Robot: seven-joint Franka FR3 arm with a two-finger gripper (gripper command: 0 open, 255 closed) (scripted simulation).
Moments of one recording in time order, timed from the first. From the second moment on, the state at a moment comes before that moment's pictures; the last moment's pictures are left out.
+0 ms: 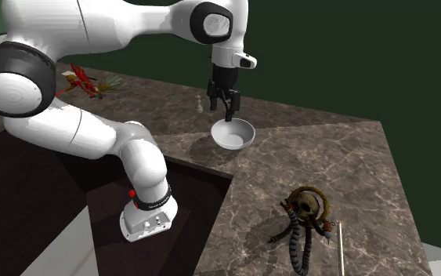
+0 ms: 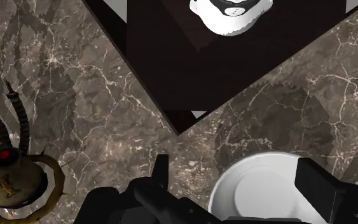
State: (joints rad) arm 0.00 -0.74 0.01 -2.43 -0.10 1.50 0.00
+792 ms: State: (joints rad) arm 0.08 -0.56 0.19 -2.41 0.06 1.63 0.23
